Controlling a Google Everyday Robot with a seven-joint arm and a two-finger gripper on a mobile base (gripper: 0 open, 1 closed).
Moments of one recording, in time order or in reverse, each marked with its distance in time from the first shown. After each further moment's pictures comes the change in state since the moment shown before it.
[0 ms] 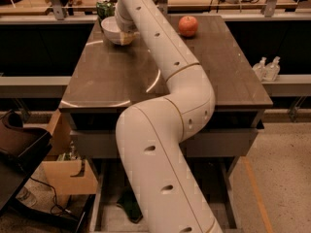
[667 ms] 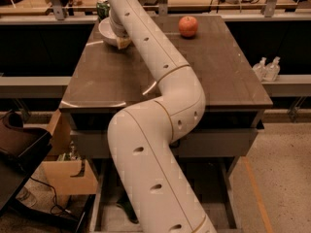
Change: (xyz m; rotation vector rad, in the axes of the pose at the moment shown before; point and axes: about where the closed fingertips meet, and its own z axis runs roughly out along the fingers) arm -0.009 0.003 0.024 -0.044 0.050 -0.037
